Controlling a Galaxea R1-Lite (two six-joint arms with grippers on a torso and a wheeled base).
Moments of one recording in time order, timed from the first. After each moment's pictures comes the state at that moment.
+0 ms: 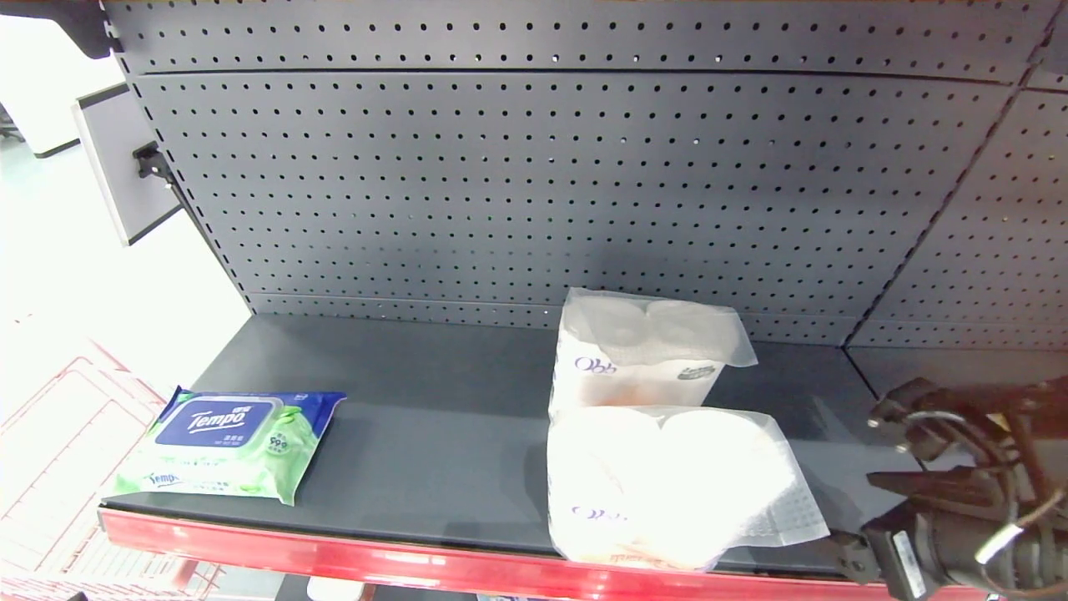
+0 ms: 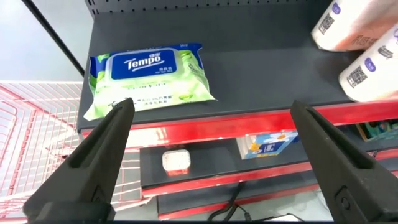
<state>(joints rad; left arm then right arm) -0.27 0.43 -0.40 0.21 0.05 -0.01 0.49 1.24 -0.44 -0.07 -0.17 0.01</state>
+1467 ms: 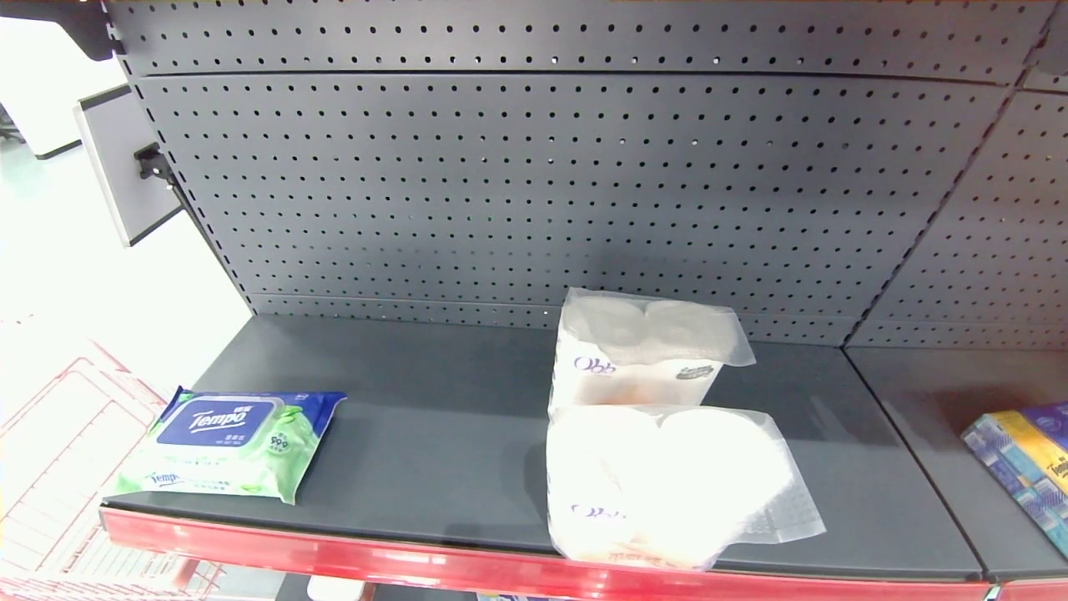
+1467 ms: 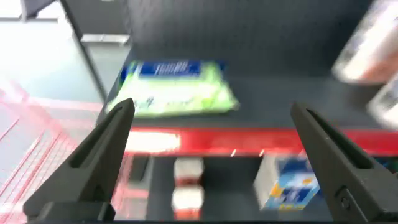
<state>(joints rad) -0.08 0.00 -0.02 -0.02 0.01 0.02 0.00 0.01 -0.02 0.02 -0.07 -0.08</state>
